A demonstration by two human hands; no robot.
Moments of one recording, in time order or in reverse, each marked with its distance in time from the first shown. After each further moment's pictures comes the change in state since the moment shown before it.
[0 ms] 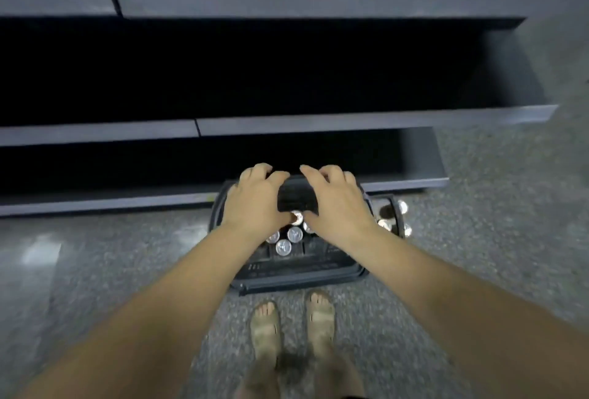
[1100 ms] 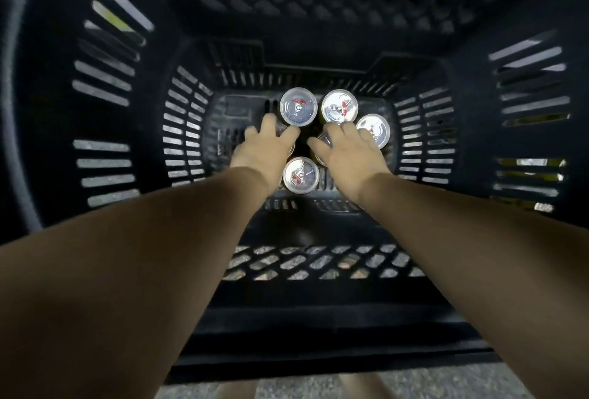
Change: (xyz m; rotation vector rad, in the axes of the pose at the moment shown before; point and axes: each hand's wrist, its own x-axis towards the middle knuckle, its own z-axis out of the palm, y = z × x) left_hand 0.162 -0.219 0.476 0.136 -0.329 -0.154; right_hand 0.189 0.198 0.491 -0.494 -0.297 -0.270
